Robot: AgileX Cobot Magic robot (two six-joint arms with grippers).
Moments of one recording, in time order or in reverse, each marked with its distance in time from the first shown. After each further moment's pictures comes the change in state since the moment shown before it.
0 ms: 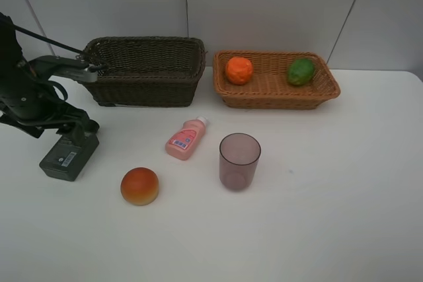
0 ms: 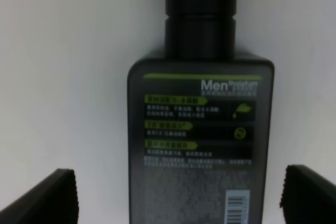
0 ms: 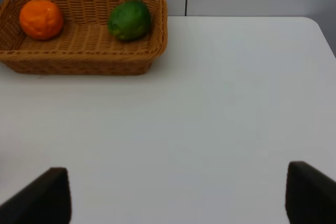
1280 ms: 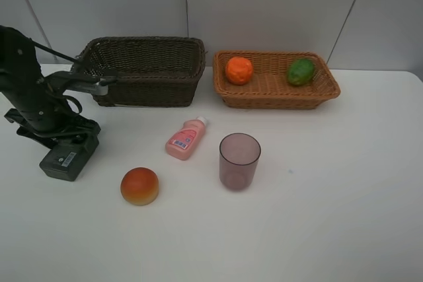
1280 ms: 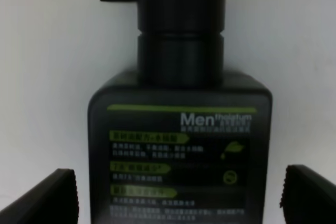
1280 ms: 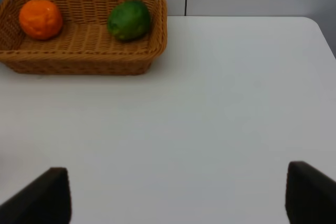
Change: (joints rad) left arm -0.012 0.106 0.006 -0.029 -0.080 0.002; right arm 0.000 0.000 0.000 -0.001 0.000 0.000
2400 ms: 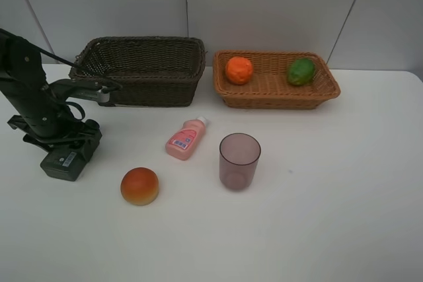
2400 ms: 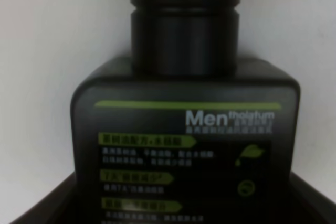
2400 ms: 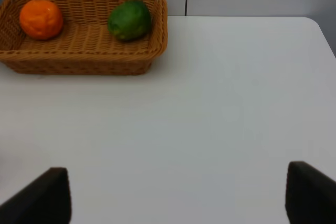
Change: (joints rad) left arm 0.000 0.039 0.000 -0.001 -0.004 -0.003; right arm 0.000 0.000 0.000 0.001 0.000 0.000
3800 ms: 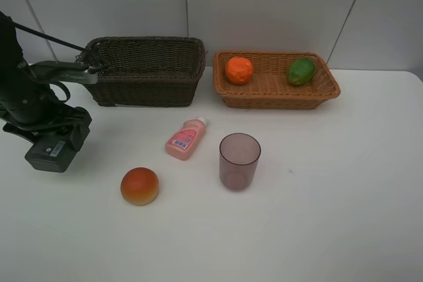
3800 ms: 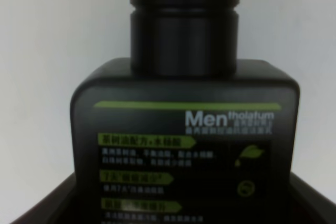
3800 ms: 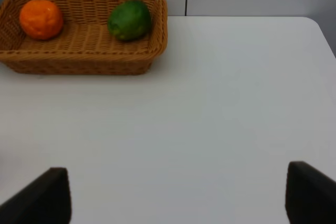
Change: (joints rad) left arm 0.000 -0.187 0.001 -0.019 0.165 -0.048; right arm 0.000 0.000 0.000 -0.001 0.000 0.000
